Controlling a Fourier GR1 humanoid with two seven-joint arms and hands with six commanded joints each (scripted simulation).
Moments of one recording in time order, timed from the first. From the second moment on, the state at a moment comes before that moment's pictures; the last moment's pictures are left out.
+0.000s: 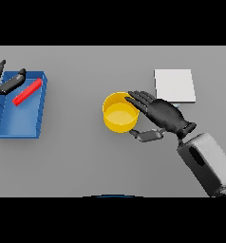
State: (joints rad) left arm -0.45 0.57 -0.07 -1.22 -0.09 -0.05 0.46; right arm -0.35 -0.40 0.44 -1.54 0.72 0.23 -0.11
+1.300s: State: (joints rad) left arm -0.45 0.59 -0.06 -1.19 -0.09 -0.07 0.43; right arm -0.69 -0.32 0.69 -1.11 0.89 0.44 -0.20
